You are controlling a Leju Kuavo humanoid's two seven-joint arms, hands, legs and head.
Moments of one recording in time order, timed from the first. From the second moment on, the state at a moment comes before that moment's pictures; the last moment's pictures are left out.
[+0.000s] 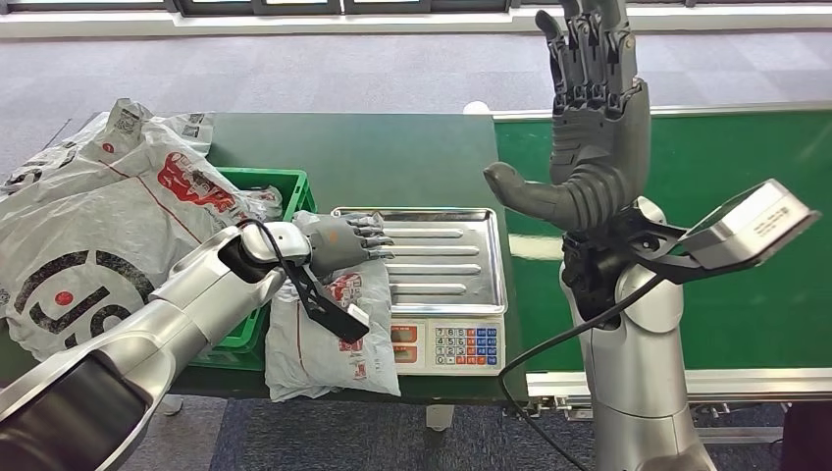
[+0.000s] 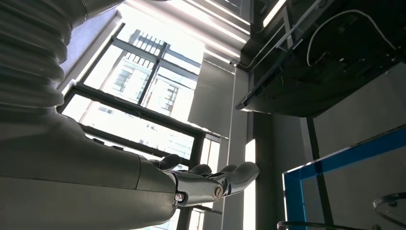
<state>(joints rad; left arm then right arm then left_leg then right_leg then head) -1.00 0.01 -1.02 -0.49 -1.10 -0.27 -0.63 -0.55 0.15 0.18 -1.63 0.02 0.11 -0.49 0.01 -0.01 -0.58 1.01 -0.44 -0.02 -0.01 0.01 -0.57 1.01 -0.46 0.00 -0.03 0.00</state>
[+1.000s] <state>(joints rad) -1.00 0.01 -1.02 -0.49 -1.10 -0.27 -0.63 -0.56 0.15 0.18 -1.63 0.02 0.11 -0.49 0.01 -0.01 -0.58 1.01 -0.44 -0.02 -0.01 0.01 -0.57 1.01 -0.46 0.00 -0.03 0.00</state>
